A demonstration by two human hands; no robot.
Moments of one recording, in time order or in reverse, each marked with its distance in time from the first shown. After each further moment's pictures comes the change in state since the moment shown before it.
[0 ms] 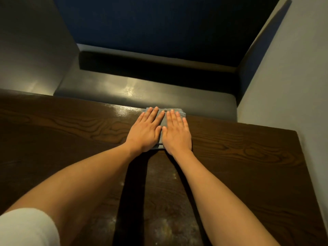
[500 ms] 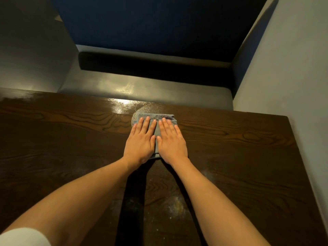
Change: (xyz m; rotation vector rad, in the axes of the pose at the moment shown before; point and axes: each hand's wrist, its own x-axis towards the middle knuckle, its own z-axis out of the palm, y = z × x) left_hand -0.087 -0.006 0.006 -0.026 0.004 -0.099; right_hand -0.064 -0.048 0.009 -0.005 -0.059 -0.076
